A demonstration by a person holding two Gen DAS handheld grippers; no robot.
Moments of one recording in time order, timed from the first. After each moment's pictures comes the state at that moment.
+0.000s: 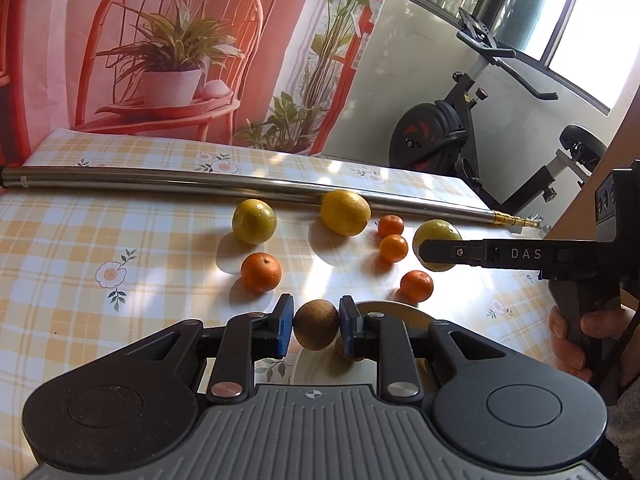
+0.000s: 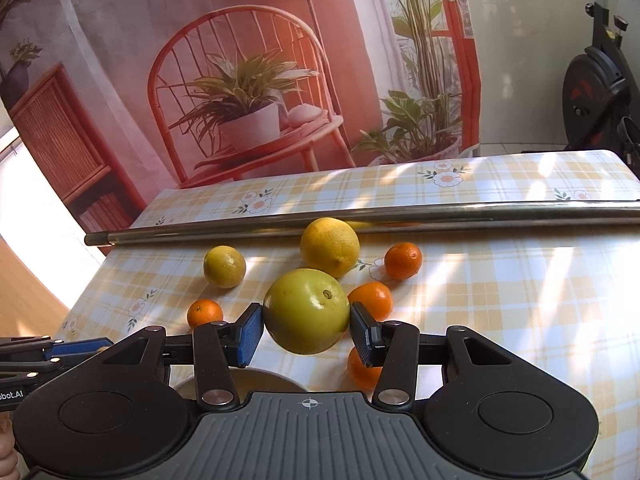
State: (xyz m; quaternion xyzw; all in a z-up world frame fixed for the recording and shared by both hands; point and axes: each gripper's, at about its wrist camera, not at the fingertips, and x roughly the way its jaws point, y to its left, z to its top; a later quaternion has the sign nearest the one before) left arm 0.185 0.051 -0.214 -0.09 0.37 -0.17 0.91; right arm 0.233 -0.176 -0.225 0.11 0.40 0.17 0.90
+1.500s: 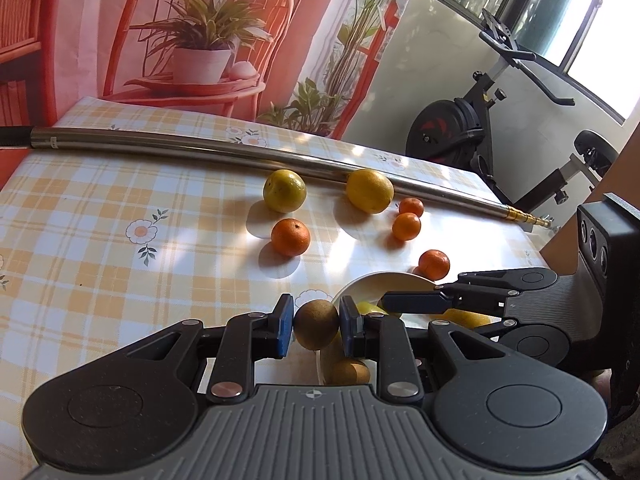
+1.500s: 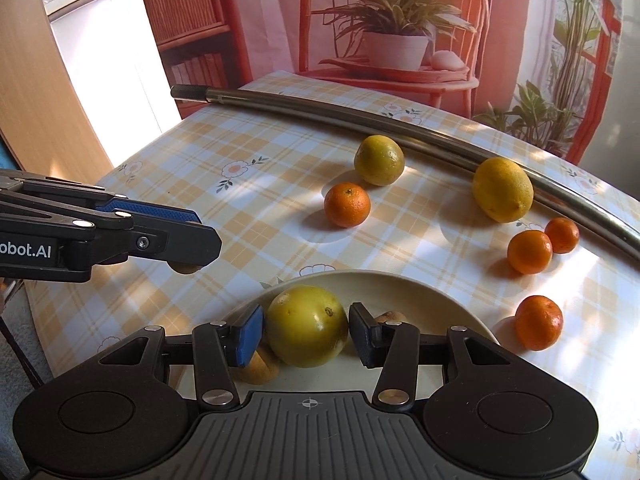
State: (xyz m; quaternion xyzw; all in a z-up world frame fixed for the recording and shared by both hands) left arm 0.166 0.067 -0.224 -0.11 0.39 -0.14 0.90; right arm 0.188 -0.054 -0.254 -0.06 0.44 0.29 0.85
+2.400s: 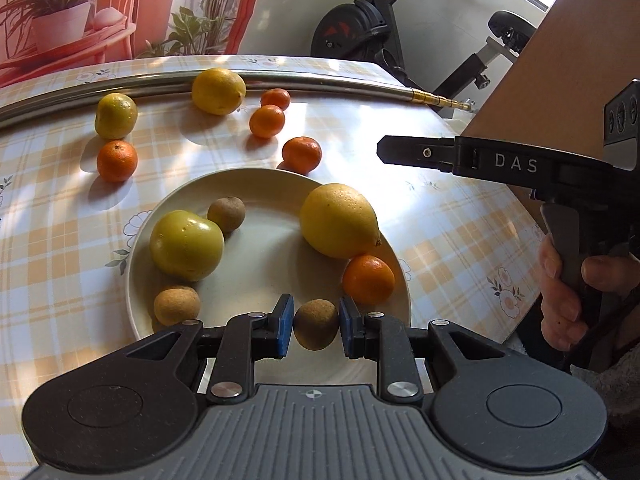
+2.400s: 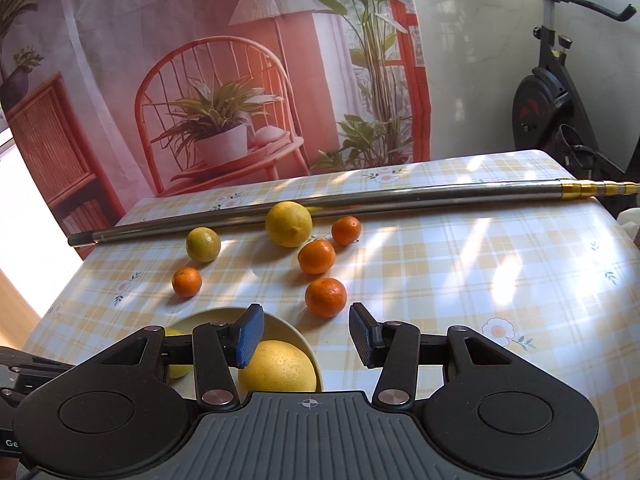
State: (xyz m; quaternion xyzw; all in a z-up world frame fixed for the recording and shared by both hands) left arm 0.156 -0.031 -0.262 -0.03 0.48 -0.29 0.83; right arm 0.137 -0.205 -0.220 0.10 0.36 0.10 0.92
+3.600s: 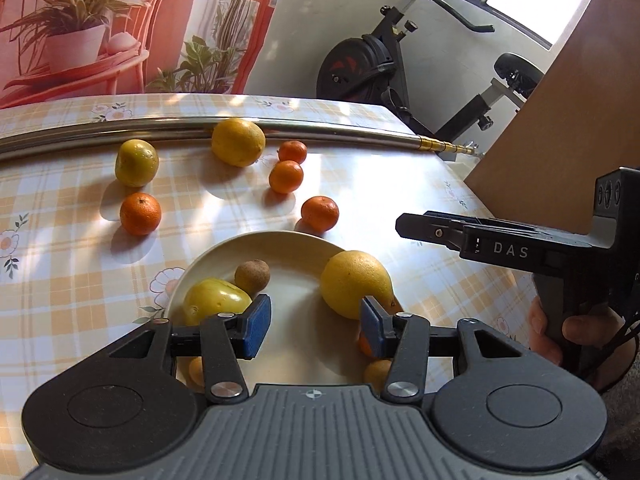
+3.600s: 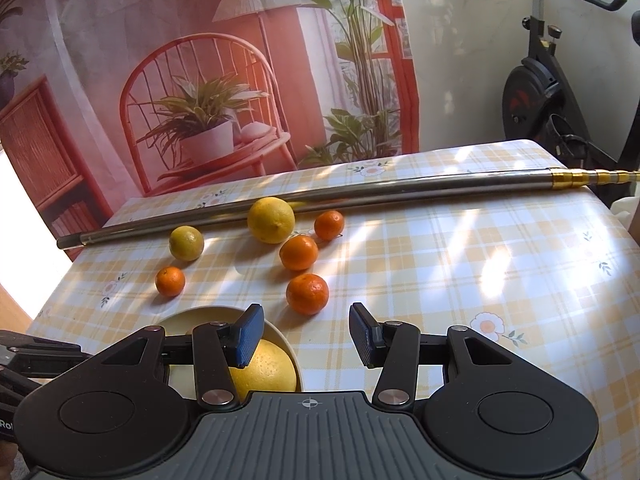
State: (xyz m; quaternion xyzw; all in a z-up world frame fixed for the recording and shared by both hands) left arm 0.176 -0.005 -0.238 -0.07 0.43 -0.27 0.86; right arm 0.144 -0.214 -0.228 0.10 0.36 0.09 0.92
